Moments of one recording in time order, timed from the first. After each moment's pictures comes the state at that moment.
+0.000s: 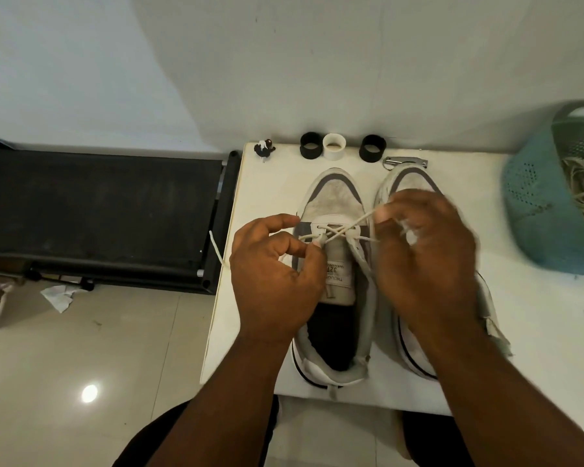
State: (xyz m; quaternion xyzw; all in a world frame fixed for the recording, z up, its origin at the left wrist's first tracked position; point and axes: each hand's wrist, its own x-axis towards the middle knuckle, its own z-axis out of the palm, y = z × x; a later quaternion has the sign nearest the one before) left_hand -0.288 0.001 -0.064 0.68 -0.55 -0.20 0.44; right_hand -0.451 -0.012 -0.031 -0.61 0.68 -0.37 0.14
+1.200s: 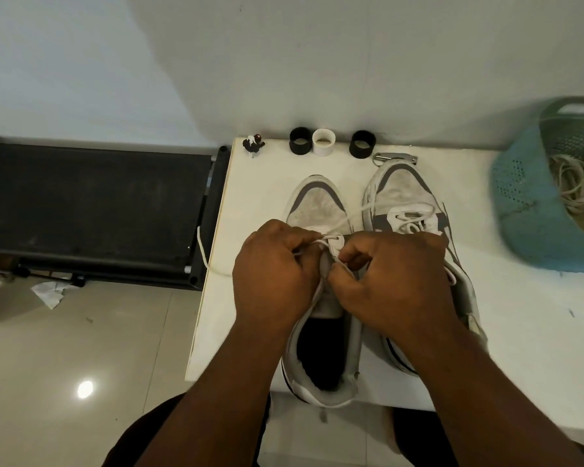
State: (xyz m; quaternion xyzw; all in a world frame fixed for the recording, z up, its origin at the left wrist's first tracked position) left_hand -0.298 -0.005 -0.070 0.67 -0.63 -0.21 0.34; right_hand -0.449 -0.003 -0.027 -0.68 0.68 -0.16 0.22
